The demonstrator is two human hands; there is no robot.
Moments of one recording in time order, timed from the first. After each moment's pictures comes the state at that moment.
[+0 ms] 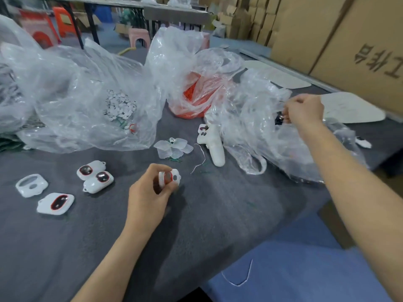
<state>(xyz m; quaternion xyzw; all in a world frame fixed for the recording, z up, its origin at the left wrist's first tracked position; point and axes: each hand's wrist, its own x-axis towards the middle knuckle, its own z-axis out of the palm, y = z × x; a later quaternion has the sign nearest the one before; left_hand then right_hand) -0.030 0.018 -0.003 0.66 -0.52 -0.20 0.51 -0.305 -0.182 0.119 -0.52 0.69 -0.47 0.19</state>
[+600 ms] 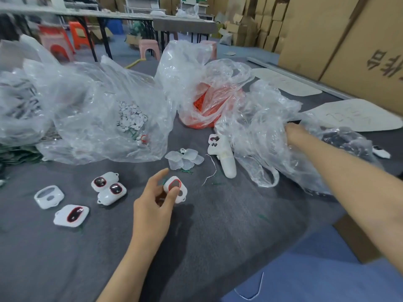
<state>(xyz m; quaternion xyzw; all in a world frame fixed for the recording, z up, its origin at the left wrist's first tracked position) -0.020 0.018 -0.008 0.62 -0.46 -0.24 0.59 -0.301 -0.236 0.080 -0.66 0.75 -0.01 0.09</state>
